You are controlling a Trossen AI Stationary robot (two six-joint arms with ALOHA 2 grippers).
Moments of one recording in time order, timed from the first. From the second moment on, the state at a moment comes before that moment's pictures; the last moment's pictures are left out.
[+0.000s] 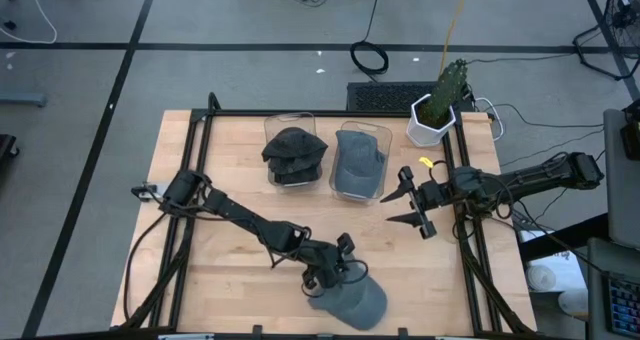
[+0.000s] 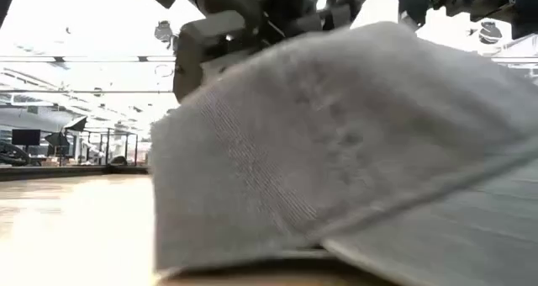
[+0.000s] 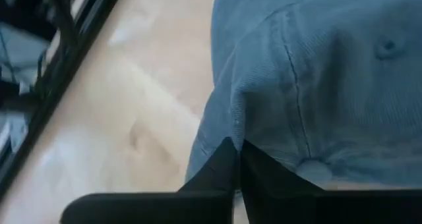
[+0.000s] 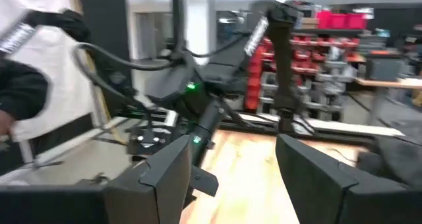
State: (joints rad) left arm -0.36 2.06 1.38 -0.01 -0.05 0.74; right arm 0.13 0.74 0.31 0.51 -0.18 0.02
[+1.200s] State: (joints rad) left arm -0.40 1.57 1.38 -0.20 -1.04 1.00; right arm 0.13 1.40 0.31 1.21 0.02 0.70
